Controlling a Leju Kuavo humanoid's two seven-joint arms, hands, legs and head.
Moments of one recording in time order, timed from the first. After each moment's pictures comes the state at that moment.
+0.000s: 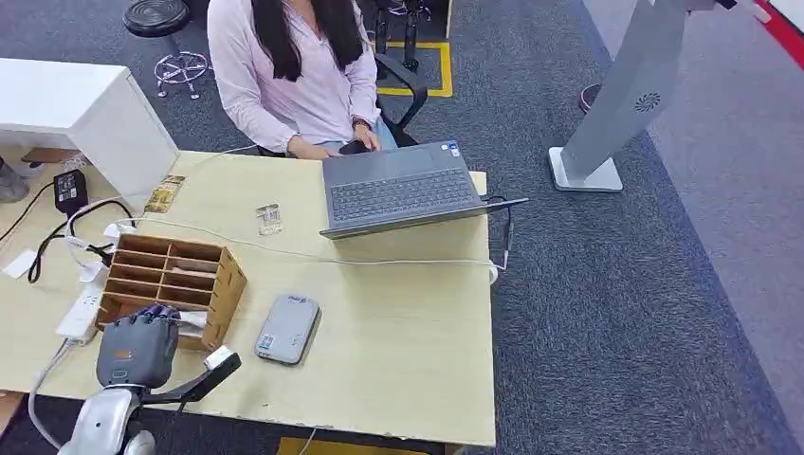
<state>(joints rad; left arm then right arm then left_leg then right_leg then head) -0.13 0.11 -0.10 -1.19 -1.47 0.41 -0.01 -0.05 0.08 -0.90 -0.20 1.52 0.00 0.08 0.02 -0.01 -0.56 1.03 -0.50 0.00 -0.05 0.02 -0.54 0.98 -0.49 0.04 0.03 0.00</state>
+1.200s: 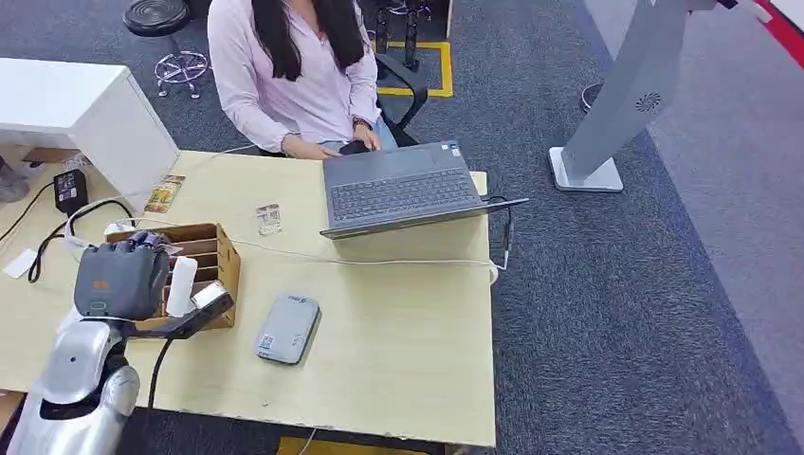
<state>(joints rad) -0.31 0.14 -0.18 -1.36 -1.41 0.27 -0.03 -0.05 0.07 -0.90 -0.20 1.52 -0.01 0.07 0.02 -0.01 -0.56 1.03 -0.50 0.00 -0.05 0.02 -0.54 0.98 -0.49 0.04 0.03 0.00</state>
